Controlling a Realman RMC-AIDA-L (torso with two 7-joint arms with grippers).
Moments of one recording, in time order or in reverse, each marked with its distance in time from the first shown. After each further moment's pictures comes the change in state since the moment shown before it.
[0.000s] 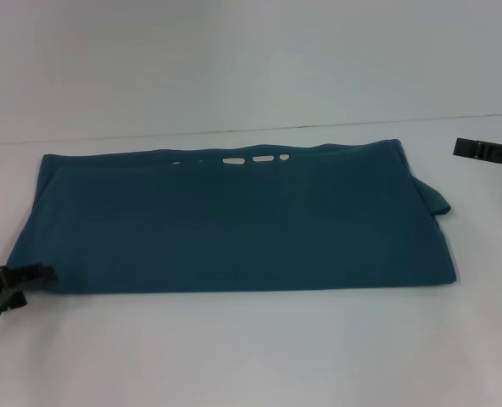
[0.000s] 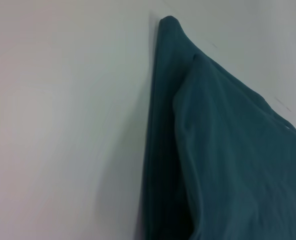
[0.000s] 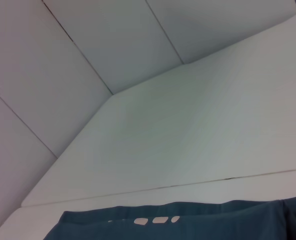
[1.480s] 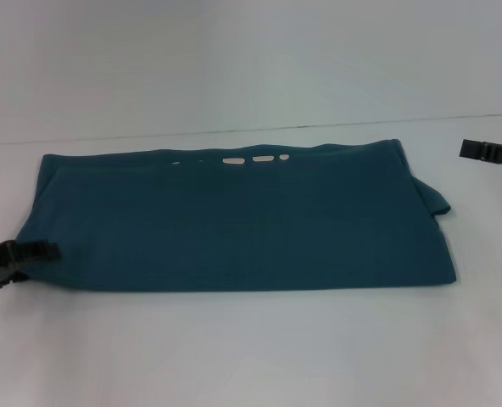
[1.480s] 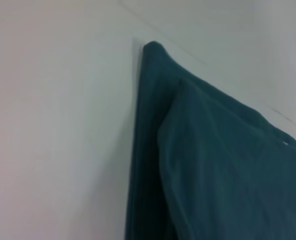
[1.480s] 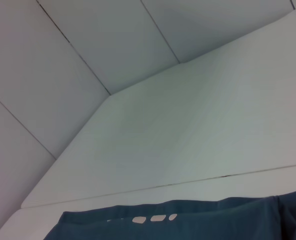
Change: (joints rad) left arm -0.068 0.025 0.026 -0.027 0.034 -0.055 -0.019; right arm -0.010 -0.009 0.001 0.000 0.001 -0.008 0.017
